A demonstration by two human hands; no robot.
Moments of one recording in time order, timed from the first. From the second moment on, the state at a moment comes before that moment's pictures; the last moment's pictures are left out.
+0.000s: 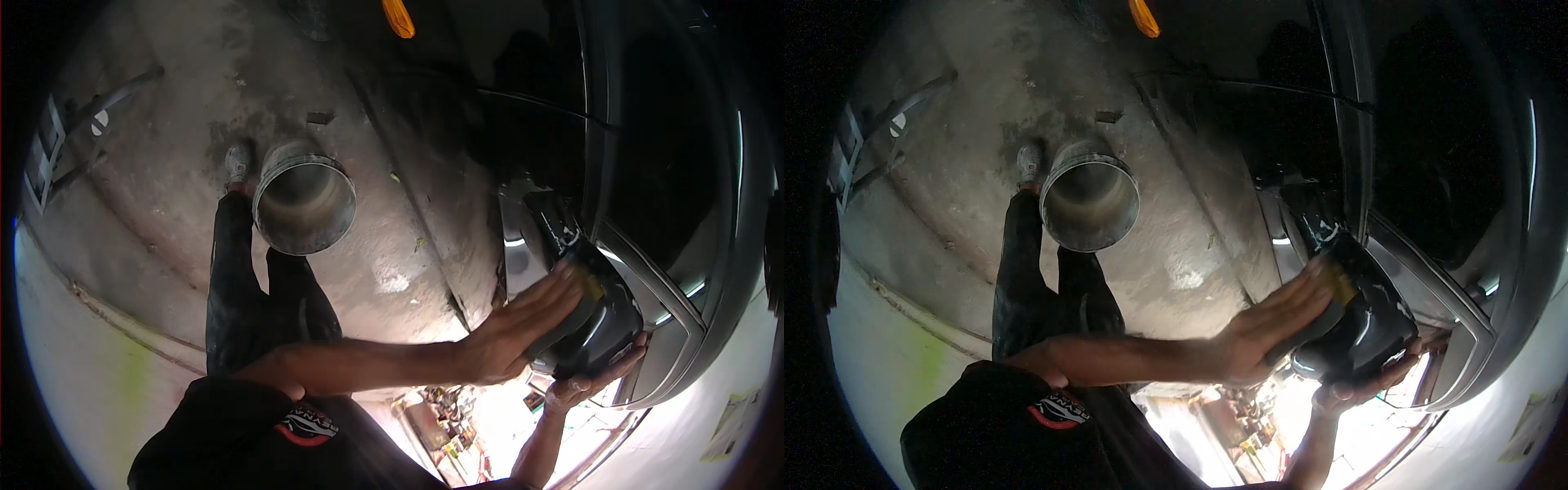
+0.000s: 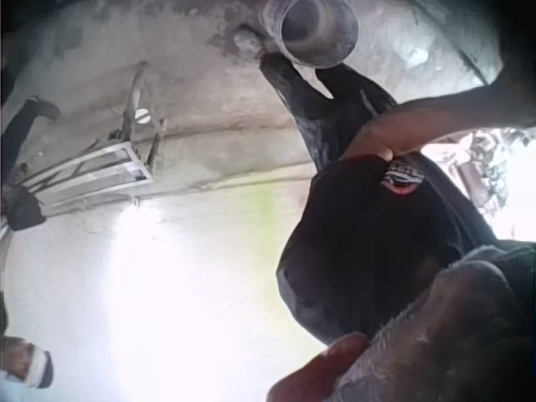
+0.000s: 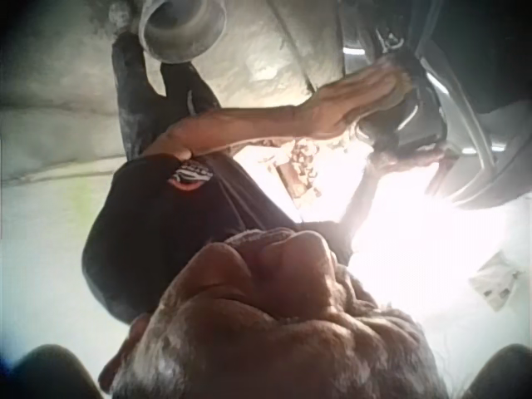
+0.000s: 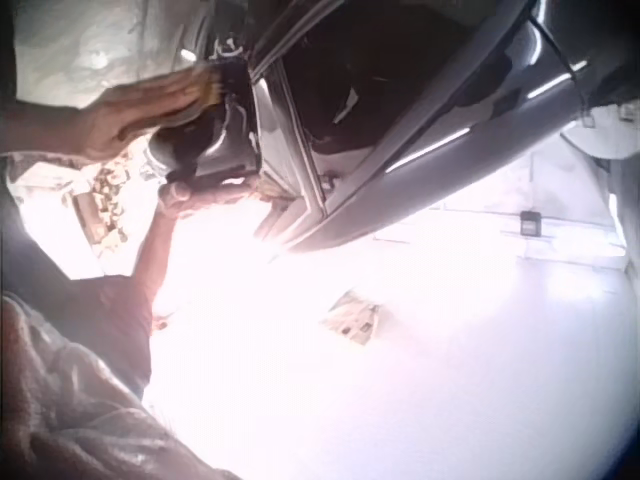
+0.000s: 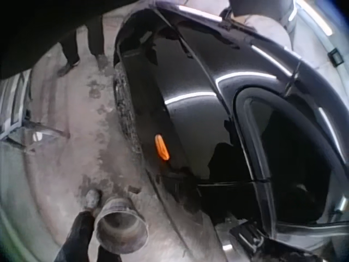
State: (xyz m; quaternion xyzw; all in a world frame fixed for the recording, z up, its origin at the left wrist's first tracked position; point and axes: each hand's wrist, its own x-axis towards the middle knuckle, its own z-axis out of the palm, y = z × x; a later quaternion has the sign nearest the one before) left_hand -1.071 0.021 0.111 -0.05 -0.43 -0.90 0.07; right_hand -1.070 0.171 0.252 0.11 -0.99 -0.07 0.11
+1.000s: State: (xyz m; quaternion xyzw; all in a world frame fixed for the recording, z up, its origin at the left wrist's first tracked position) left_hand -1.028 0.045 0.125 0.05 -0.36 -0.93 0.11; right_hand -1.060 0.175 0.251 0.14 -0.98 -0.05 0.13
